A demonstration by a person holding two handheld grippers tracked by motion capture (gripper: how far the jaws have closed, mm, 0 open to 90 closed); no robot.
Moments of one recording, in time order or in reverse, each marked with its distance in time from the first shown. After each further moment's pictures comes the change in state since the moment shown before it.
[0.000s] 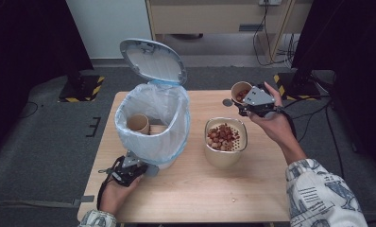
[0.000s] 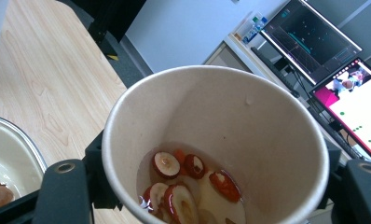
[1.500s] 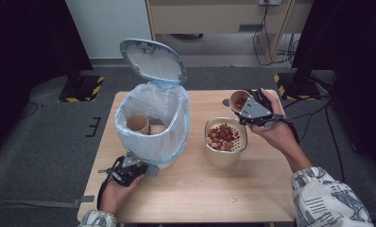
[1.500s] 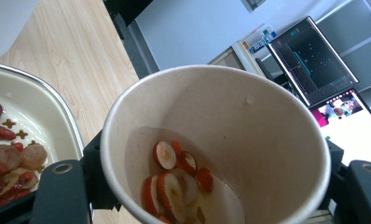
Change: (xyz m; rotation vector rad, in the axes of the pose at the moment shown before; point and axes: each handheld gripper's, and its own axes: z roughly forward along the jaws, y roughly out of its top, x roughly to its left) left arm 0.000 0.000 0.000 0.000 -0.001 -0.003; right arm 0.020 0.003 -0.017 0.017 0.019 -0.189
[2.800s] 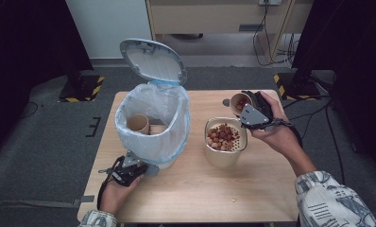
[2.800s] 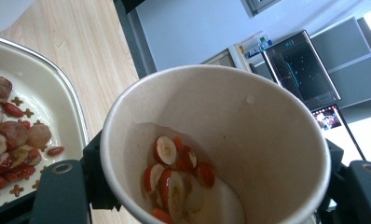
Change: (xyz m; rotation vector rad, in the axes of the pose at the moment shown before) left arm 0.000 0.000 0.000 0.000 0.002 0.000; right arm 0.006 0.008 -0.012 0.022 -0.017 -0.134
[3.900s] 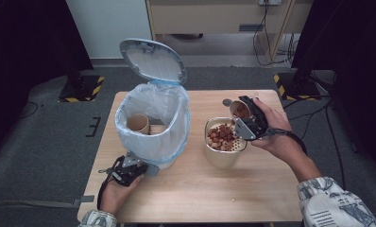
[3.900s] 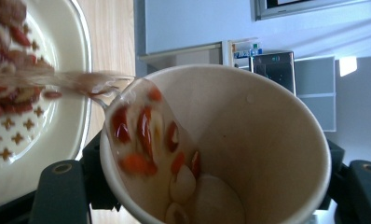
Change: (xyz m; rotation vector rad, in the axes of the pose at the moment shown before) left arm 0.000 0.000 0.000 -0.001 -0.002 0.002; right arm 0.021 0.011 -0.009 0.105 -0.050 -0.376
